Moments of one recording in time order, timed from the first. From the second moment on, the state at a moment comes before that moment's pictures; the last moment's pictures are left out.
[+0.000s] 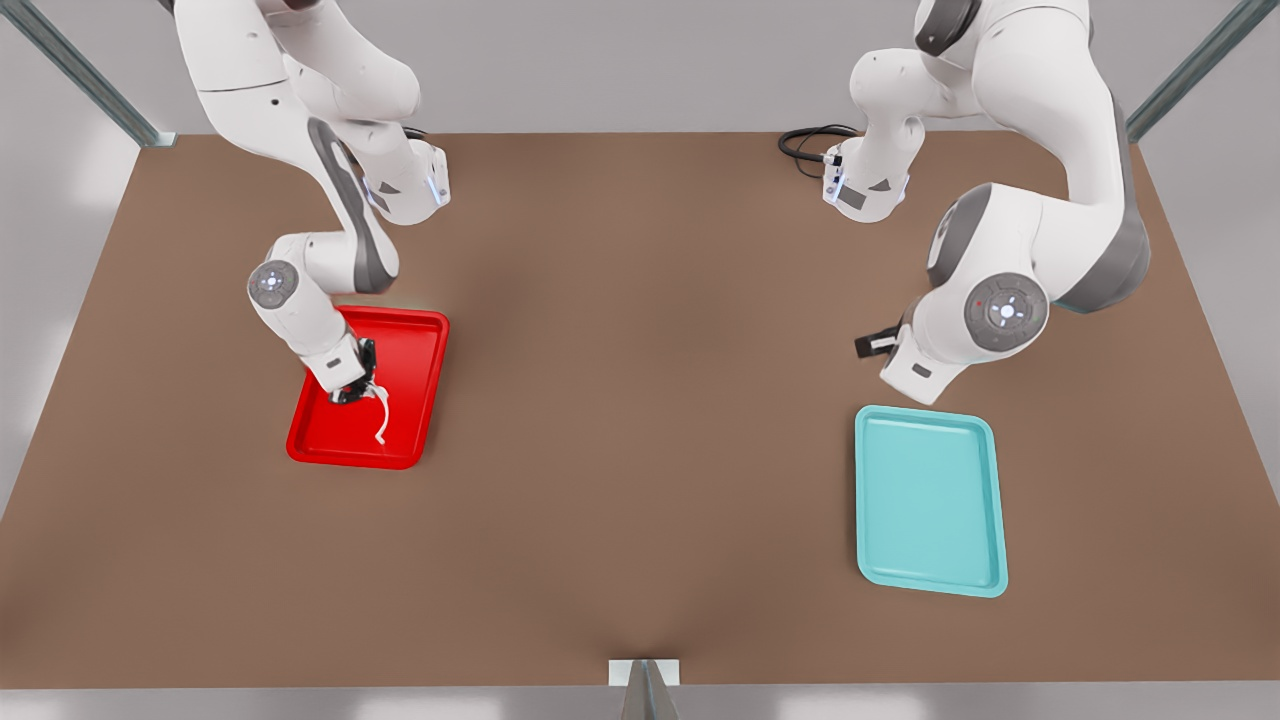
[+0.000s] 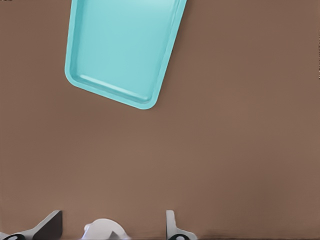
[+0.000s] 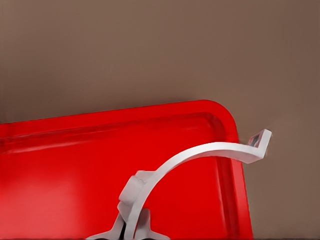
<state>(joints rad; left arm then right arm) -0.10 0.37 -0.25 -1.25 0.10 1.22 -0.51 -0.14 0.10 0.20 -2.46 0.00 2.65 -1.28</state>
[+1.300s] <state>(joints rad) -0.09 0.36 -0.25 -1.26 0.06 1.19 -0.12 -0.04 0.08 0.06 -1.43 -0.05 1.31 -0.39</state>
